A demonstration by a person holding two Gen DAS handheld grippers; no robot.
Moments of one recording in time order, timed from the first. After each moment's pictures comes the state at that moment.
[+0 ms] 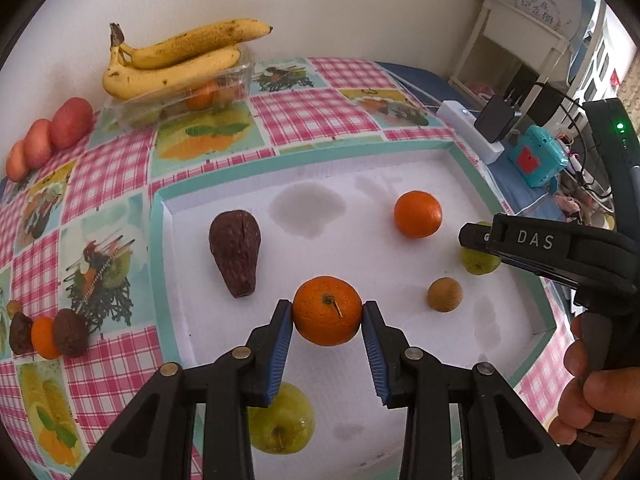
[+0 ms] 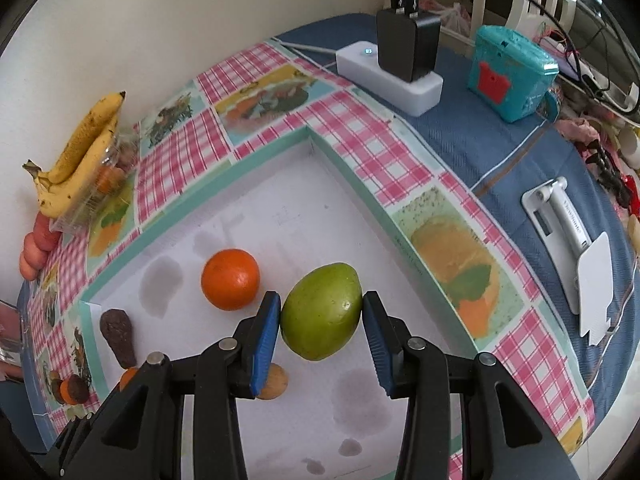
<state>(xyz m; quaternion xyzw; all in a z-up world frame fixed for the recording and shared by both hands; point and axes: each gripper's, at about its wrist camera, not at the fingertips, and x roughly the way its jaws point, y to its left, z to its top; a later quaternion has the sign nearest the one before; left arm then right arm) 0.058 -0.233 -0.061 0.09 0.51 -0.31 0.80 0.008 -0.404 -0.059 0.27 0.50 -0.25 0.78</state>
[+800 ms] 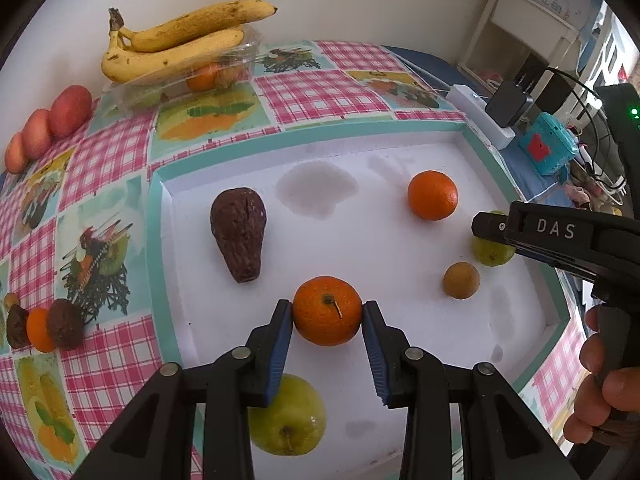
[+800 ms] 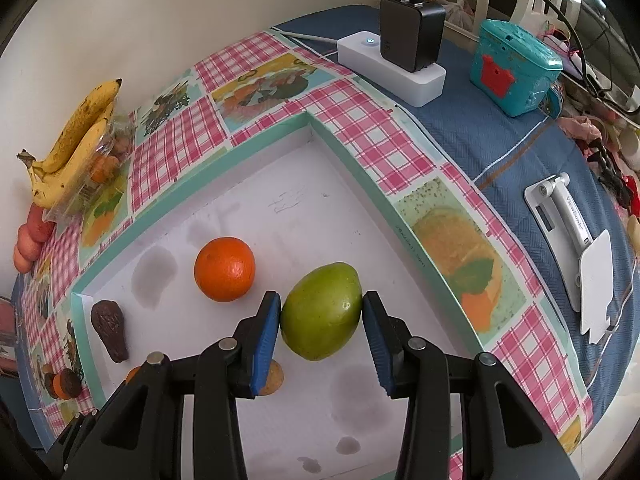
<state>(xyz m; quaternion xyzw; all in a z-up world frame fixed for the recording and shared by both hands) 0.060 -0.233 -0.072 0.10 0.52 -0.30 0.79 0.011 -0.403 -0.063 0.27 0.52 -0.25 0.77</state>
